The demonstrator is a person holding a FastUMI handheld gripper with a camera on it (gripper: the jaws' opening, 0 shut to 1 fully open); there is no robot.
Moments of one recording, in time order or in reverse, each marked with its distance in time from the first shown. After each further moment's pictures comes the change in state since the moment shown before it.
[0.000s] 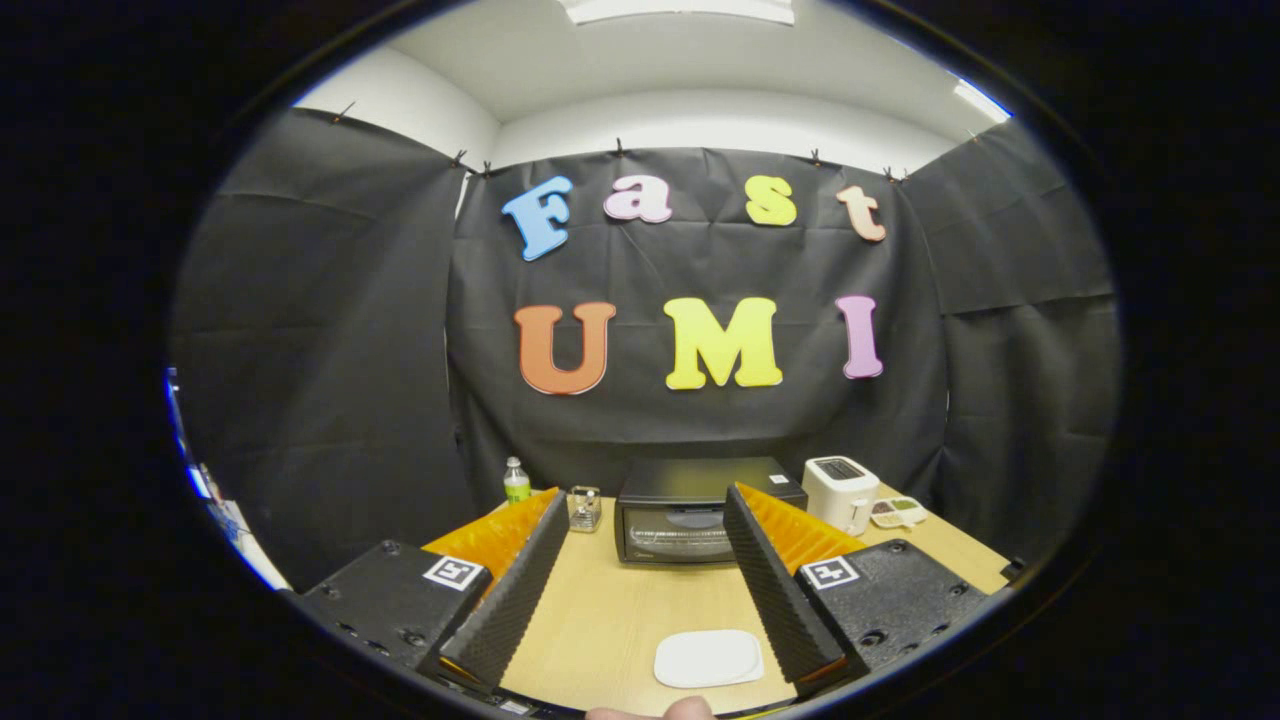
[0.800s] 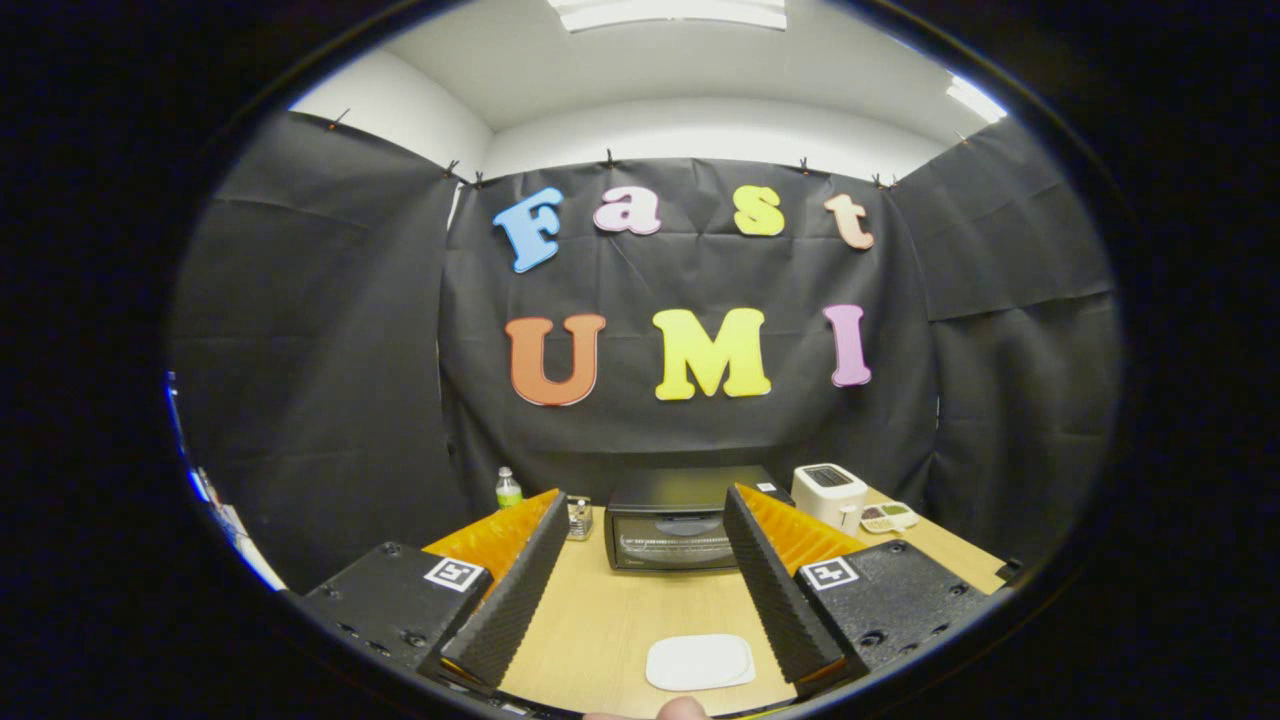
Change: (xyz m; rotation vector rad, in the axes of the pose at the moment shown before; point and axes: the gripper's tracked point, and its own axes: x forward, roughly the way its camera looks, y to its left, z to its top) arm -0.007 -0.009 0.005 0.013 -0.014 -0.017
